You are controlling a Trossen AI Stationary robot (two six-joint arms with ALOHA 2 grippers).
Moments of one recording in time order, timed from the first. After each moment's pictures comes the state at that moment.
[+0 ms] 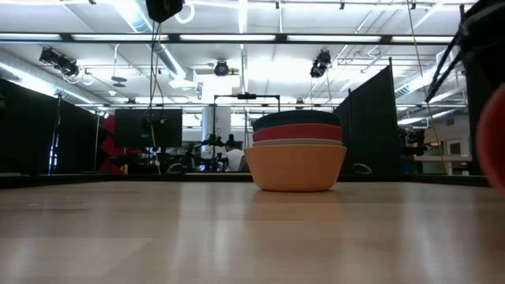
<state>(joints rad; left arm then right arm) -0.11 1.15 1.17 -0.51 0.03 -0.53 0.72 1.42 0.52 0.31 -0.05 1.75</state>
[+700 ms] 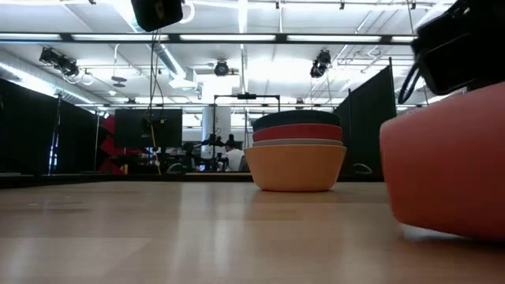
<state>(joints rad) -0.24 1.28 1.17 -0.53 0.10 -0.60 0.62 1.42 0.52 0.32 -0.15 1.65</state>
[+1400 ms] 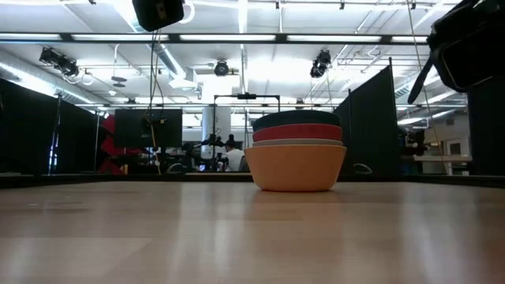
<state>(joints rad) -0.28 1.31 1.17 -0.53 0.10 -0.59 0.63 1.42 0.52 0.35 -0.17 1.69</state>
